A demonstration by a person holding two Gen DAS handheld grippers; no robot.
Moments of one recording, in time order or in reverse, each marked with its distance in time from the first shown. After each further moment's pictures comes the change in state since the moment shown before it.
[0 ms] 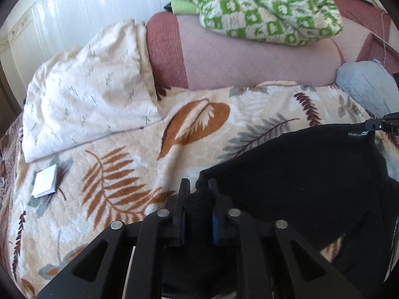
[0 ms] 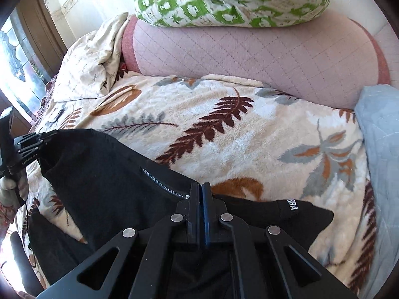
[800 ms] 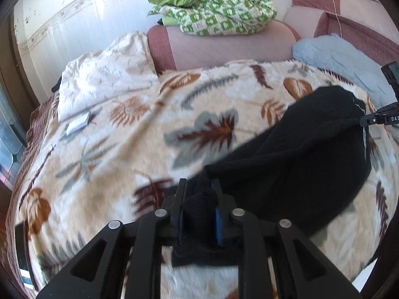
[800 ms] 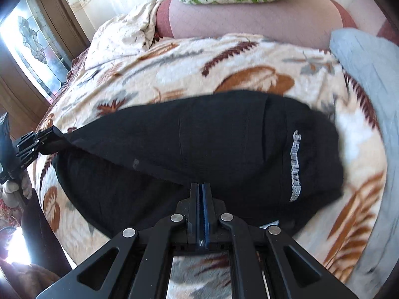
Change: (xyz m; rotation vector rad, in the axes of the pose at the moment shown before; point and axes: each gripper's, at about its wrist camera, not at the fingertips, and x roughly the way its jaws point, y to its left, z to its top) left arm -0.149 -0.042 -0.199 0.073 -0.051 0.005; right arm -0.086 0.082 -0.212 0.053 0.020 0.037
